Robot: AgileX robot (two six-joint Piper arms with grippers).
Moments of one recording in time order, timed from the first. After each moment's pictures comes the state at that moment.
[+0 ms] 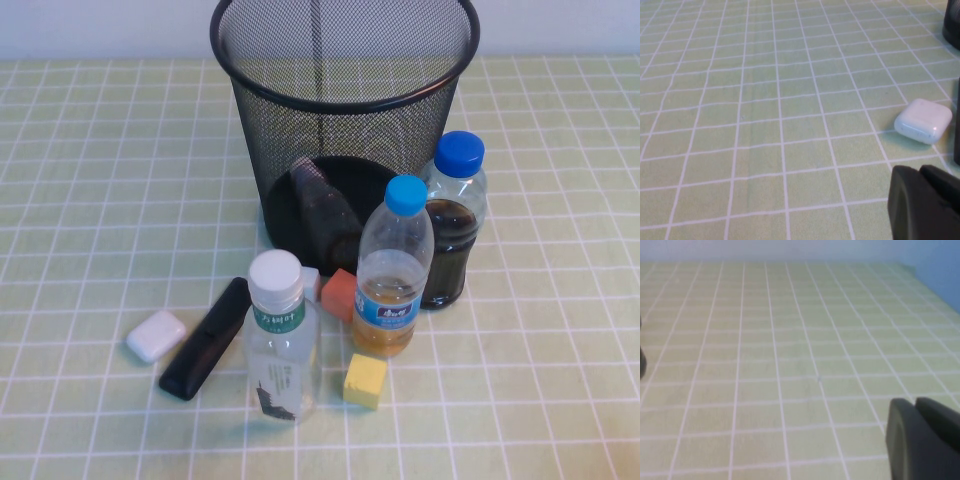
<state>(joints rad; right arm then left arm) -0.09 -0.04 0.03 -0.05 0.29 0.02 -0.08 -0.01 0.03 -0.06 0.35 0.08</state>
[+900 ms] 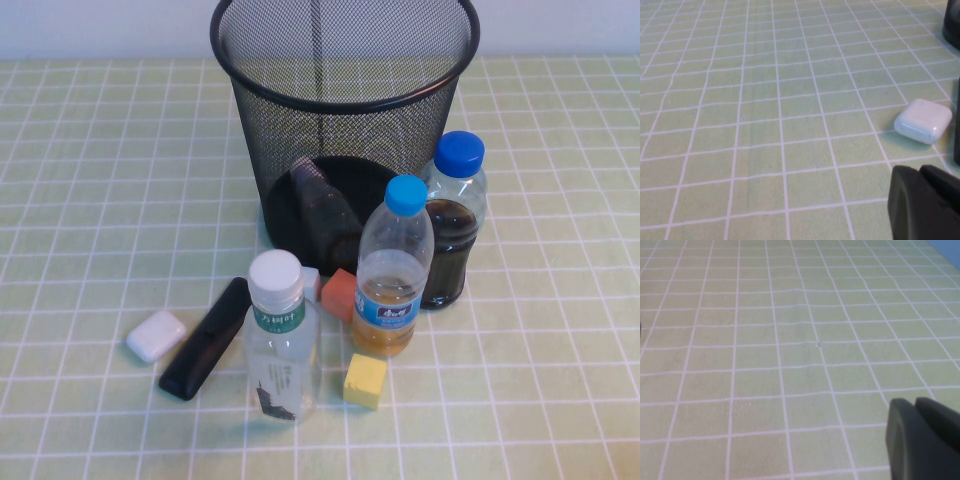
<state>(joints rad) -0.09 -0.04 0.03 -0.05 0.32 0.02 -0.08 -0.01 0.03 -0.06 0.35 0.08</state>
